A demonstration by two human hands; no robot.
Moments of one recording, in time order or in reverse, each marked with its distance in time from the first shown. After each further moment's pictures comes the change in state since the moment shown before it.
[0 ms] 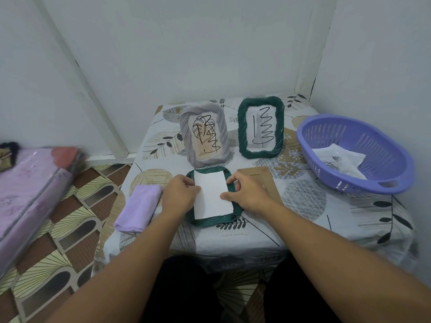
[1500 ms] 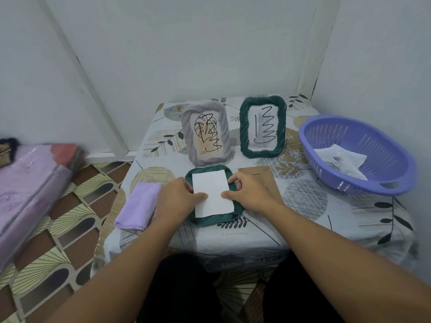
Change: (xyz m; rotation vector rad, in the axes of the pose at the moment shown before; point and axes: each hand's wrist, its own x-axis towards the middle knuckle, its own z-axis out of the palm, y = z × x) left_hand -0.012 -0.005 -0.011 0.253 -0.017 0.078; right_hand 0.006 0.005 0.002 -0.033 0.000 -0.026
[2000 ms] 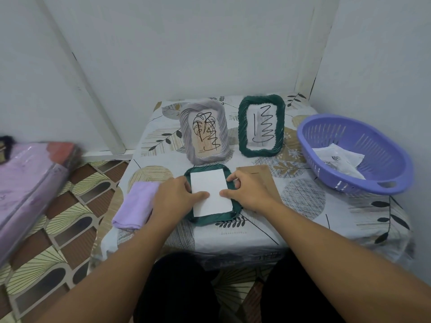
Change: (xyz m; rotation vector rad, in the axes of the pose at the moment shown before) left_hand 0.002 0.000 -0.003 0.158 0.012 0.113; right_hand 0.000 0.000 0.000 -0.047 0.002 0.024
